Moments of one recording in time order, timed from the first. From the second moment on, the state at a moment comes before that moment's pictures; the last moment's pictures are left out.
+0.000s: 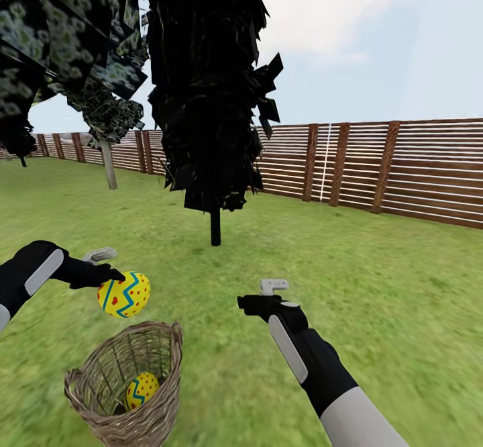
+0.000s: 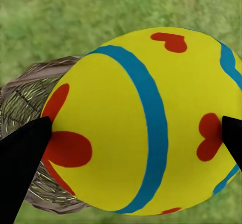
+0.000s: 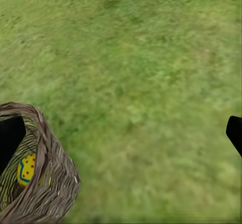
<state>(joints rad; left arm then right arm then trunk) -1.04 0.57 -0.44 -0.67 0.65 1.05 -0.32 -0.59 0.16 0.36 -1.07 -0.40 0.59 -0.26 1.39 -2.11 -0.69</state>
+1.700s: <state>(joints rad) -1.04 0.56 -0.39 -0.67 0.65 1.05 -0.31 -0.59 0.16 0.45 -1.07 -0.40 0.49 -0.25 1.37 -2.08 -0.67</state>
